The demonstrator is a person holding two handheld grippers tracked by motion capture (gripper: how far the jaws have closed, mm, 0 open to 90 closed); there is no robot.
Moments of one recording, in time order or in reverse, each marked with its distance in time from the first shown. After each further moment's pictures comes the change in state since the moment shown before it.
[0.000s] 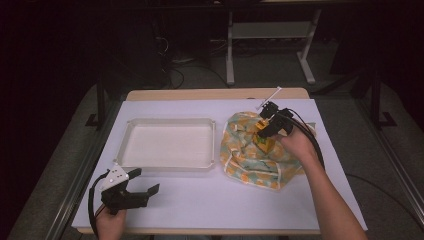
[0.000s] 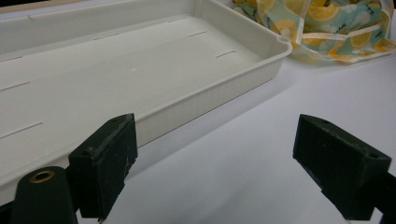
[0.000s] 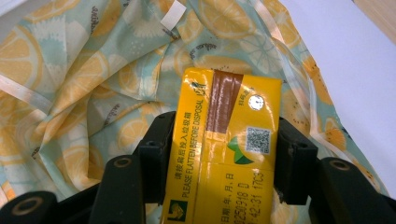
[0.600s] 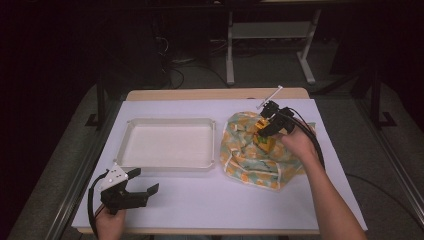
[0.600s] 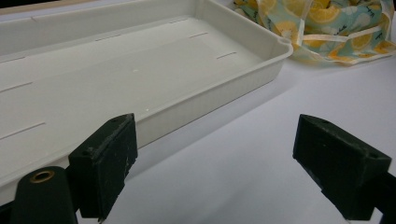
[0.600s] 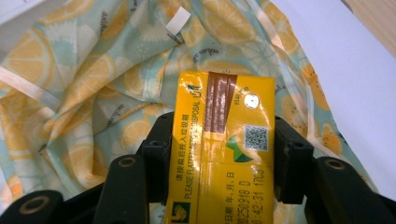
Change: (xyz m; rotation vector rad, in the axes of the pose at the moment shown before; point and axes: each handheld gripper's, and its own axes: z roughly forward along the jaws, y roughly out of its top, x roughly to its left) left arm 0.001 0.000 -0.001 -0.001 0.003 -0.002; right arm 0.000 0.001 -0.006 -0.017 0.013 -0.024
